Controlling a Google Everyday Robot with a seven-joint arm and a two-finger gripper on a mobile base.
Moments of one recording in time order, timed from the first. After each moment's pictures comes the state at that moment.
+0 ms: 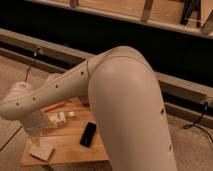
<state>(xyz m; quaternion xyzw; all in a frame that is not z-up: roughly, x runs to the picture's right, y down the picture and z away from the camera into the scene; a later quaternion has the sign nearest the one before) -0.286 0.218 0.663 -0.34 0.10 0.27 0.90</state>
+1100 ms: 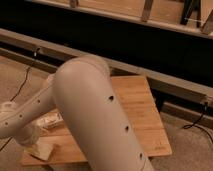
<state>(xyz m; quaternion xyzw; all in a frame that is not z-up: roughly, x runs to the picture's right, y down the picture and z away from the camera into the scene) -0.323 0.278 0.713 -0.32 0.10 0.09 0.94</state>
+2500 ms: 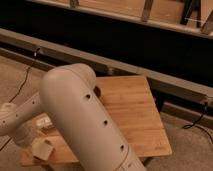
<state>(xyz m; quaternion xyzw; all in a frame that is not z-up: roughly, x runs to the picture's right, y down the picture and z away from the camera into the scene) -0.362 0.300 0.744 -0.37 0.10 0.13 0.92</state>
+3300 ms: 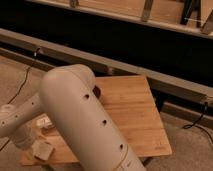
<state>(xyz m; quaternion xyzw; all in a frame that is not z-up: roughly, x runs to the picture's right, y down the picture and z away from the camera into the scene) -0.354 0.314 0.738 -0.38 0.12 0.10 0.91</state>
